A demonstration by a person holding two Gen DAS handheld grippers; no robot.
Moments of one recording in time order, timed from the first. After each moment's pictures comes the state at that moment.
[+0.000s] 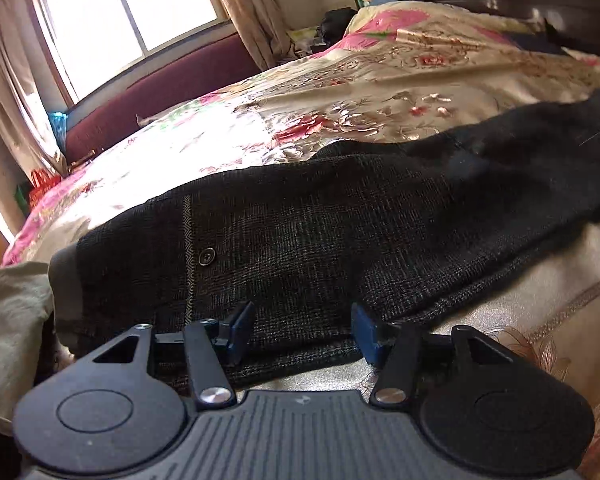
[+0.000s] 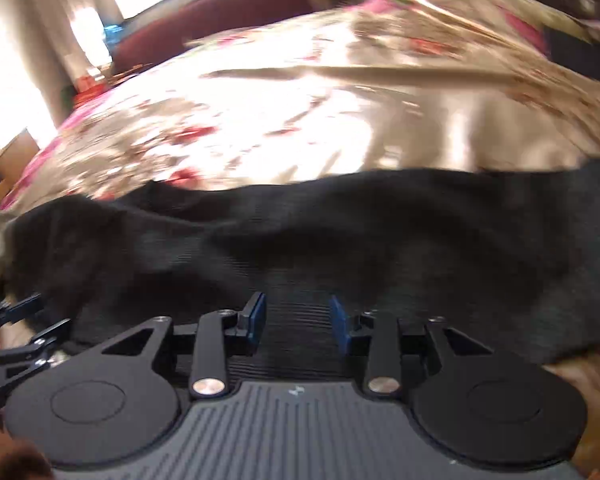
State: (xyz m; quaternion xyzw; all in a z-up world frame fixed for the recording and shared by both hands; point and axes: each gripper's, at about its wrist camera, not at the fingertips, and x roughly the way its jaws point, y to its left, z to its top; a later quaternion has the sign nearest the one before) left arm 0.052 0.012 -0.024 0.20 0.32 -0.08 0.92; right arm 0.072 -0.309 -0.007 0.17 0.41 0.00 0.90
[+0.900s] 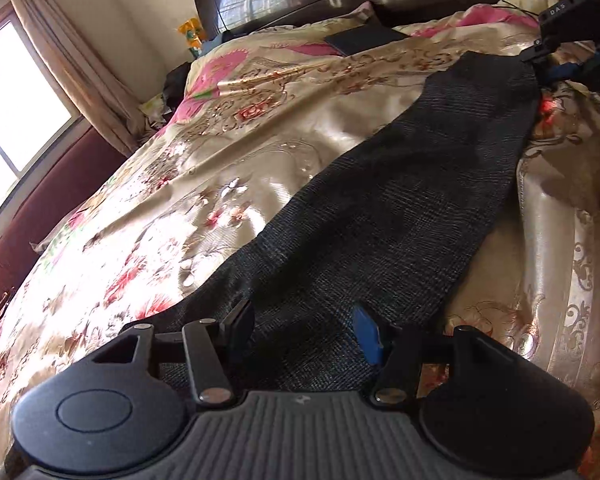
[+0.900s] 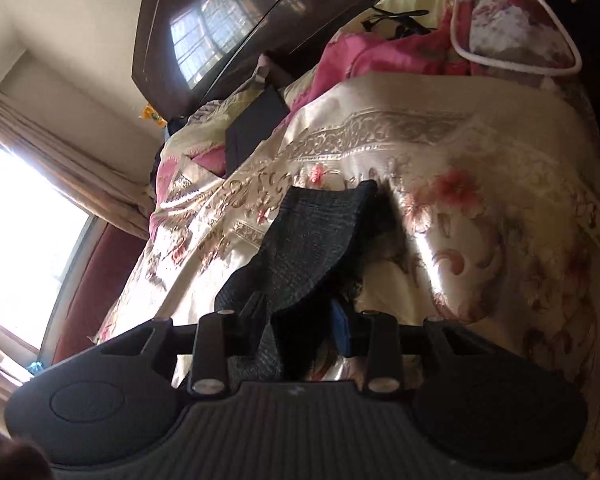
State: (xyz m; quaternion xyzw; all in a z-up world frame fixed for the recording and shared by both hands) left arm 0.054 -0.168 0.000 0.33 0.27 -0.27 0.86; right arm -0.028 -0.533 -0.038 0.48 0.17 -0.20 0.84
